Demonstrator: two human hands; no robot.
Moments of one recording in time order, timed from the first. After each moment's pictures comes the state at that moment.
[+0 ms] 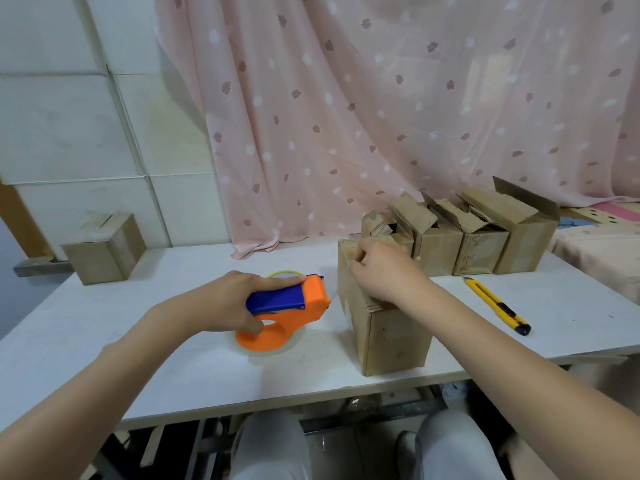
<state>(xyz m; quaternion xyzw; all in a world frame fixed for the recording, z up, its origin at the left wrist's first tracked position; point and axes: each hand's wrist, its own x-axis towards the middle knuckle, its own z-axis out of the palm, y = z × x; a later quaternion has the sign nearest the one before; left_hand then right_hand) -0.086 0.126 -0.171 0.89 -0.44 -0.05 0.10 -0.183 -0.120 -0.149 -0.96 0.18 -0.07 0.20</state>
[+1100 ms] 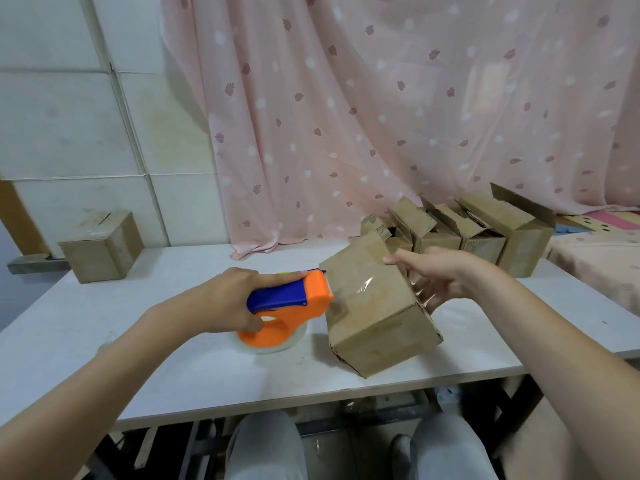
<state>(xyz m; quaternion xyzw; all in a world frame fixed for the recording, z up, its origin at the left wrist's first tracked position) -0.092 0.129 -0.167 0.88 -0.47 0.00 0.11 -0.197 -0.198 -0.135 -0.80 0.28 0.11 0.53</state>
